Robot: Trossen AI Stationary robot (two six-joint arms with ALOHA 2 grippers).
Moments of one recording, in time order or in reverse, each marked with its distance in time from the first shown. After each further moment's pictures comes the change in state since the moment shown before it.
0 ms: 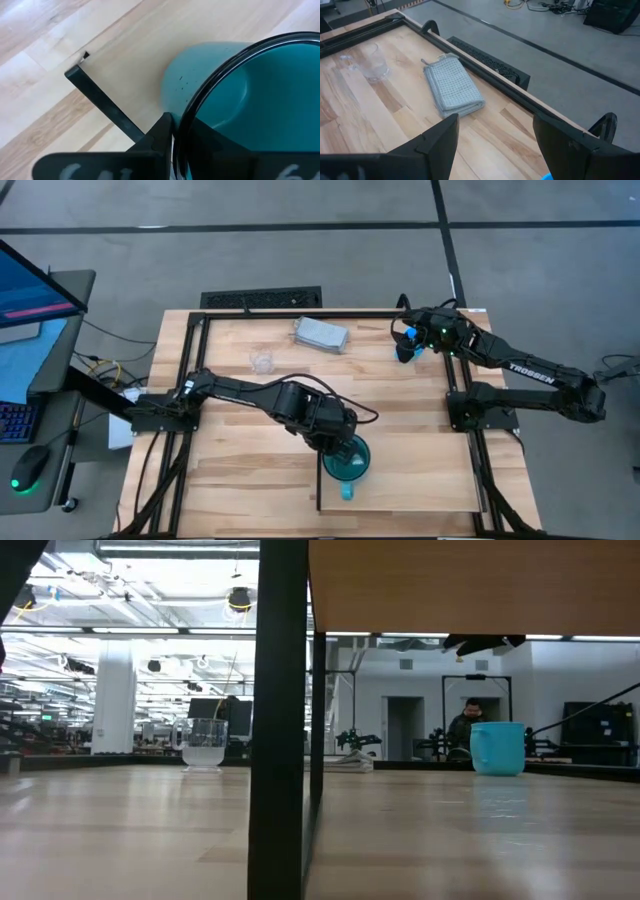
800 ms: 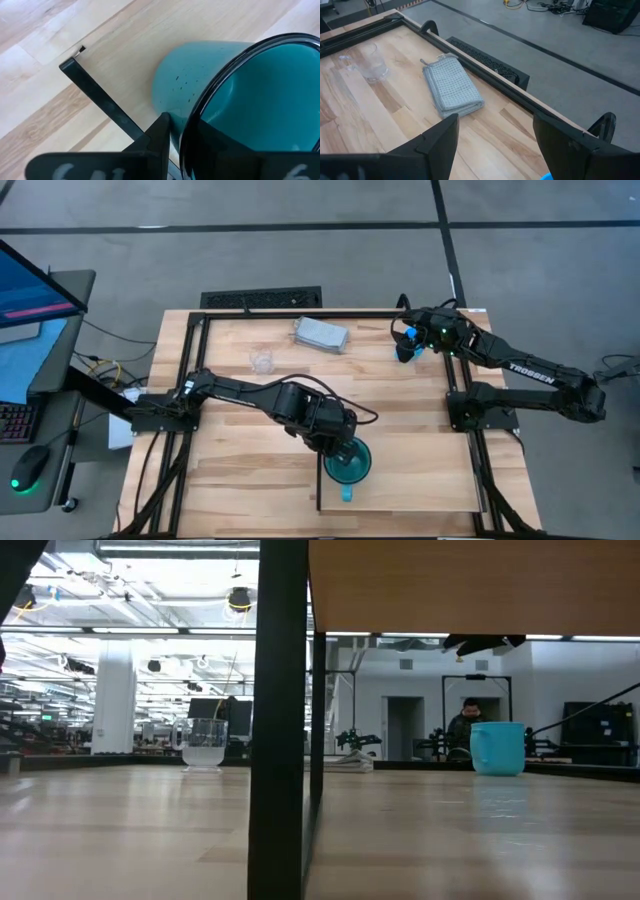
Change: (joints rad) left arm -0.002 0.000 0.000 0.003 0.019 -0.019; right arm 0.000 0.000 0.000 0.000 0.004 0.001
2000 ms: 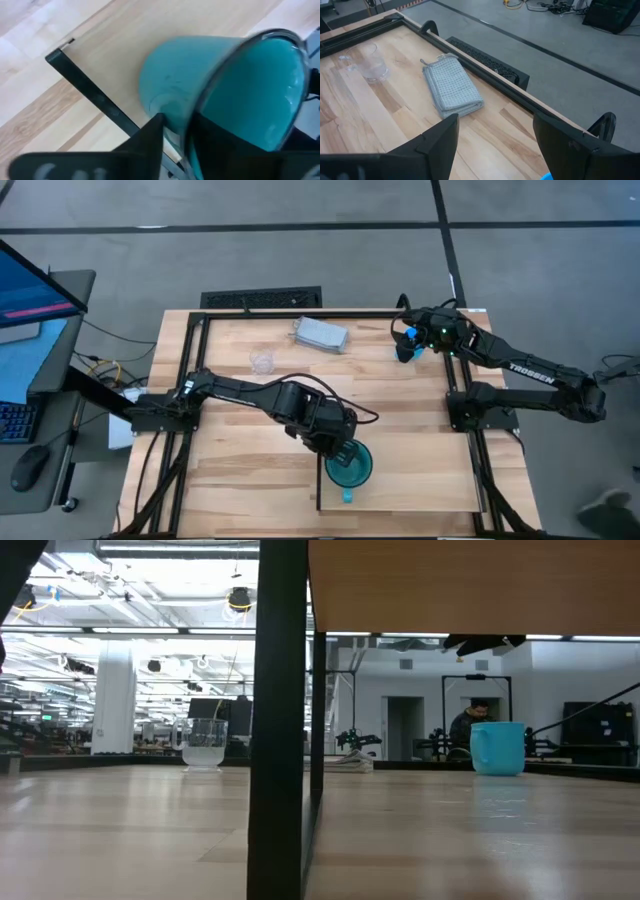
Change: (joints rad) left arm 0.001 0.000 0.000 0.014 0.045 0.003; right arm 0.000 0.000 0.000 0.000 0.000 0.001
